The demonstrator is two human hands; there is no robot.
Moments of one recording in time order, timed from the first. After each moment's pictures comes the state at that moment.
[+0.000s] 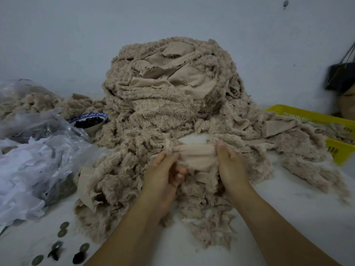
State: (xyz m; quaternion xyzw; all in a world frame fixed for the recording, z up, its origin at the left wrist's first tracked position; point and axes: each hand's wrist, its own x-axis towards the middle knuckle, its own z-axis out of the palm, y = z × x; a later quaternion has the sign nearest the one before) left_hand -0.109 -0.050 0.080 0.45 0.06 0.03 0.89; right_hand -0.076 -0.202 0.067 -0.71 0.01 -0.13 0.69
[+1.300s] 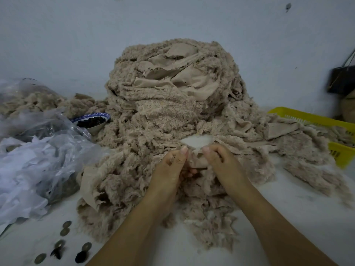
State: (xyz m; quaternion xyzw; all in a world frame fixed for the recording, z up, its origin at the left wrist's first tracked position) left_hand -0.112 -0.051 0.076 0.62 -0.08 0.07 0.78; right_hand -0.085 -0.206 0.076 -0.80 -0.14 -0.12 0.57
